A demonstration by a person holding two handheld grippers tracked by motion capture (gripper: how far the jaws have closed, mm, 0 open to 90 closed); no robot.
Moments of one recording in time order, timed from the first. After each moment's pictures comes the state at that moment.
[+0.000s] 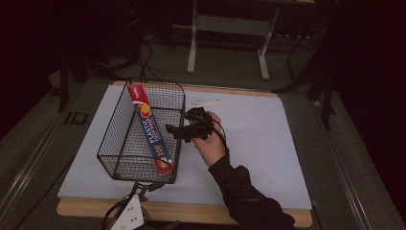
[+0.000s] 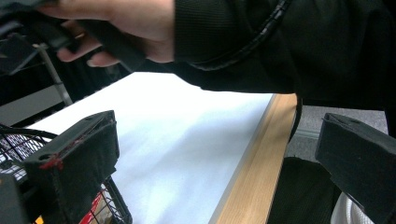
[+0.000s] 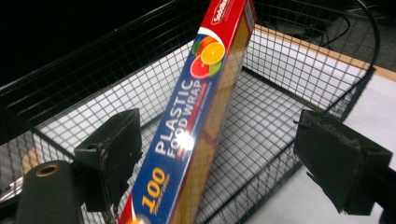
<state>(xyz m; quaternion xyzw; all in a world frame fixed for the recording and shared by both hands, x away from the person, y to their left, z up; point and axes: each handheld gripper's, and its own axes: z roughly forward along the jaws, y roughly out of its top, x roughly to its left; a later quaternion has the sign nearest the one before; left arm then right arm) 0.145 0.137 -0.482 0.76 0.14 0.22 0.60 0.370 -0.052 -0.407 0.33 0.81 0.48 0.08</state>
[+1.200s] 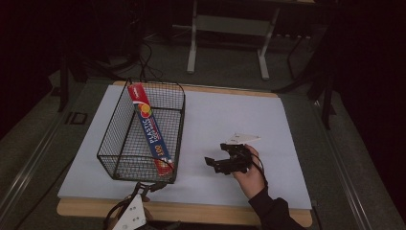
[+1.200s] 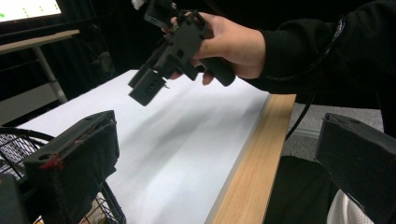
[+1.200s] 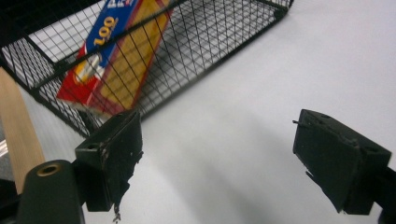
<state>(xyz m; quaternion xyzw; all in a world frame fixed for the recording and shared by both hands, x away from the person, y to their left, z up) 0.146 0.133 -0.484 0.76 0.14 0.21 0.60 0.320 -0.165 -0.474 0.35 0.82 0.44 0.09</state>
